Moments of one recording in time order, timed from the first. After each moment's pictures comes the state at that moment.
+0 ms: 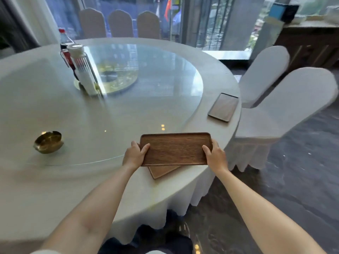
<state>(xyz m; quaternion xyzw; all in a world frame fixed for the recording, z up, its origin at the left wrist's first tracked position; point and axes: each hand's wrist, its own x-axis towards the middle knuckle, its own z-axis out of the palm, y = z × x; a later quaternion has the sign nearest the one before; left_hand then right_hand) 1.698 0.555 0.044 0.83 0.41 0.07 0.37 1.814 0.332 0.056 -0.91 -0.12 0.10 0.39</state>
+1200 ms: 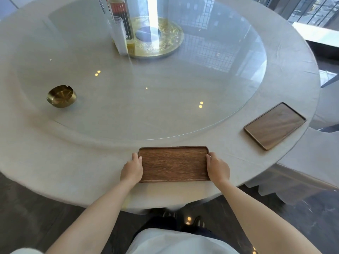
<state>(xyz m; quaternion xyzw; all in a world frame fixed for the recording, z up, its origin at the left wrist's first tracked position) 1.737 0.518 -0.044 0.75 0.59 -0.03 0.30 1.957 0.378 -0.040 -0.91 -0.35 0.19 0.13</state>
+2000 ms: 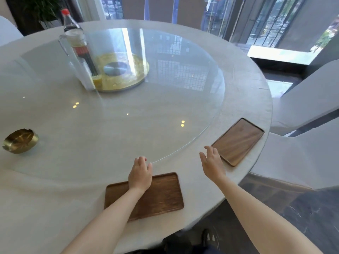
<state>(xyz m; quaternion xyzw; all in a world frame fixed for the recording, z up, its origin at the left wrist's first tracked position) 1.876 0.509 -0.009 0.80 0.52 0.08 0.30 2.066 0.380 0.009 -0.90 -0.30 0.19 0.25</state>
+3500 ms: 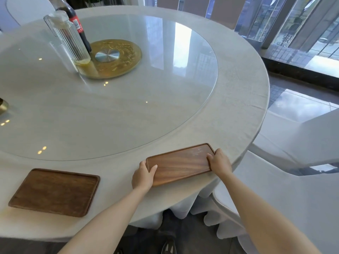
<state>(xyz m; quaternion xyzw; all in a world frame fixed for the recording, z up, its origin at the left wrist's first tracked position) 2.140 0.378 -0.024 0.61 0.70 0.07 0.37 2.372 0.319 -0.009 -0.89 -0.32 0.28 0.16</state>
